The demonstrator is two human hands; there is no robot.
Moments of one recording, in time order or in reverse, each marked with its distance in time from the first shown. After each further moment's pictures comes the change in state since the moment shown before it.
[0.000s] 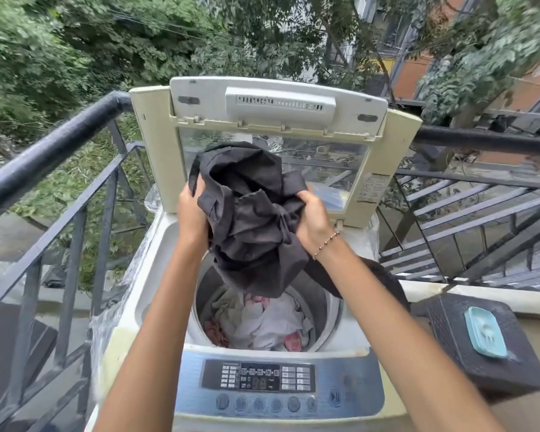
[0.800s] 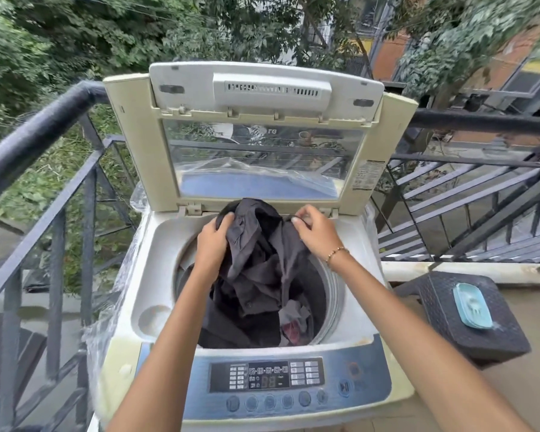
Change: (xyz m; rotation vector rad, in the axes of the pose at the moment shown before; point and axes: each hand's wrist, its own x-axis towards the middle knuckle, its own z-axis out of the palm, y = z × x) left_hand 0.016 -0.084 -0.010 0.371 -0.224 -0.095; right_hand -0.006 0.025 -0.072 -1.334 0.151 -0.275
